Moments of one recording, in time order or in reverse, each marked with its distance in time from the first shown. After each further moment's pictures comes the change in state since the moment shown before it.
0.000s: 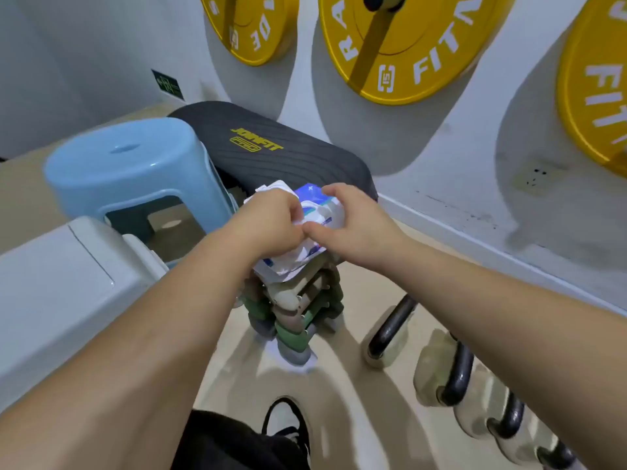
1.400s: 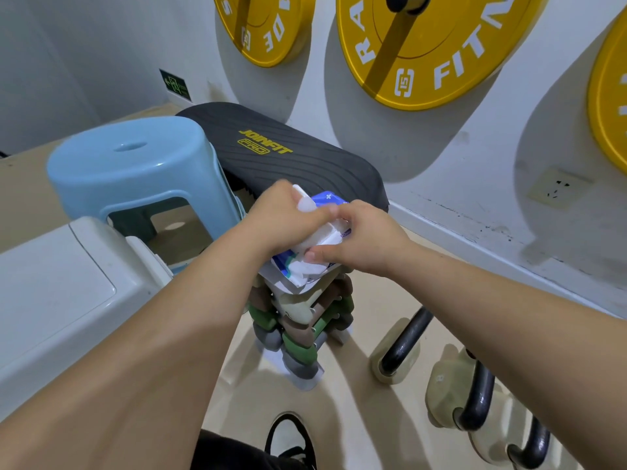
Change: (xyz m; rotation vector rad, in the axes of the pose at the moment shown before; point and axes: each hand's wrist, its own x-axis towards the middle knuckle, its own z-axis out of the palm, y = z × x) left_hand 0.012 -0.013 0.004 -0.498 0.074 -0.188; right_hand 0.028 0.007 0.024 -0.161 -0.142 0.059
